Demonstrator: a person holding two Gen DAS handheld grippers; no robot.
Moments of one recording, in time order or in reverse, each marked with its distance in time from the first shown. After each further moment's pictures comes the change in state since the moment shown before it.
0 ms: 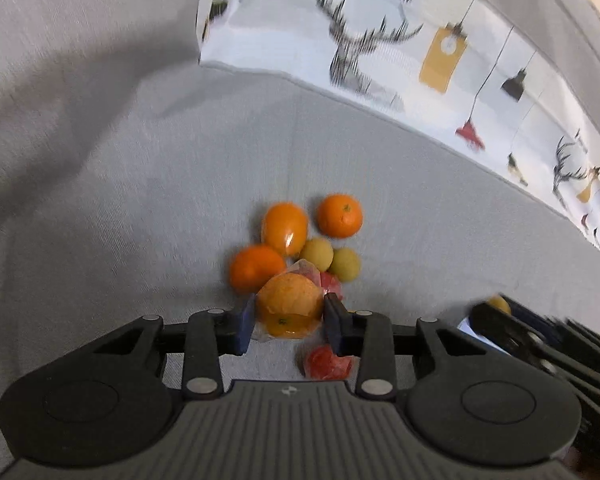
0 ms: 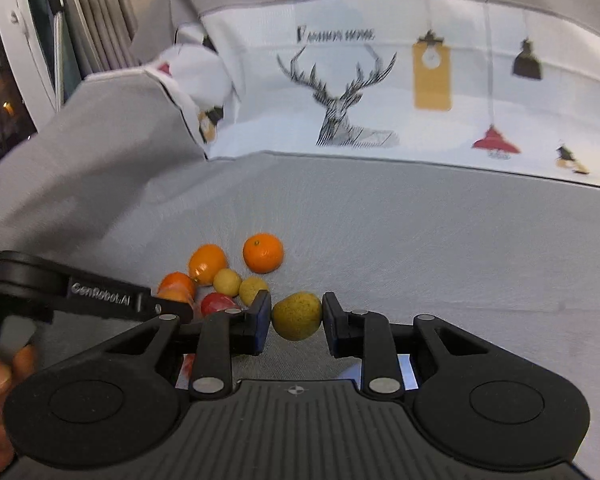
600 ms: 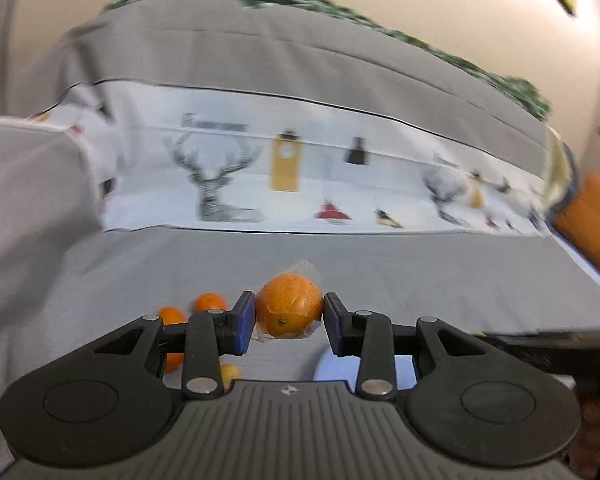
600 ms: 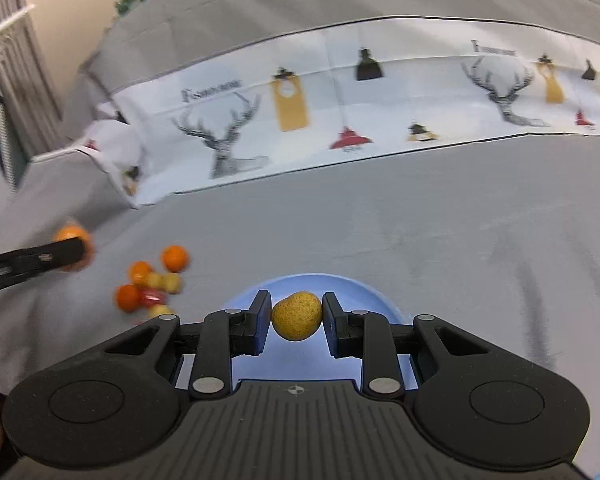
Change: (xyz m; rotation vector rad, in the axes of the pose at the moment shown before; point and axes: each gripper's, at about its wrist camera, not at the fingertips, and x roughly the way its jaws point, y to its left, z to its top) left arm -0.098 -0.092 -0.075 0.356 -0.420 -0.171; right arm -0.107 -0.072 -0.062 0.218 -0.089 -0.206
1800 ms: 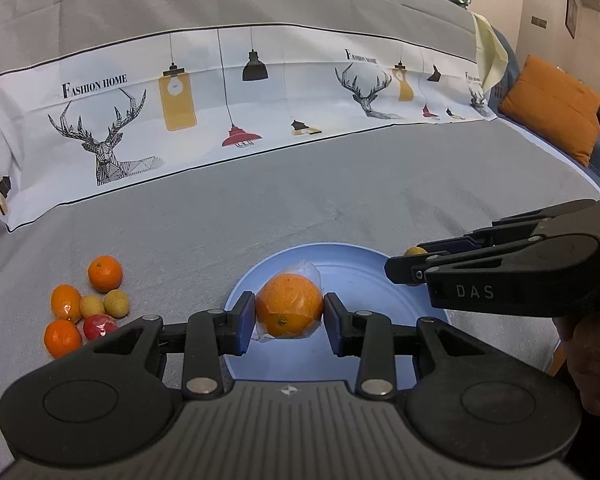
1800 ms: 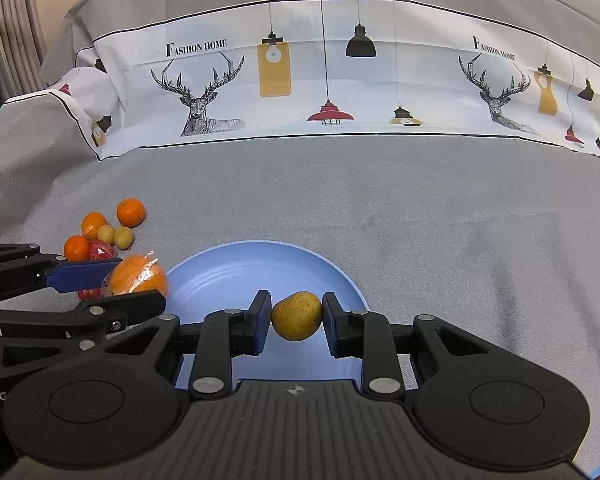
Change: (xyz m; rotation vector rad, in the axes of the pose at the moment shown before) left arm 0.063 -0.062 -0.047 0.247 0.176 -0.134; right arm 0.025 0.009 -0.010 -0.111 0.059 -0.075
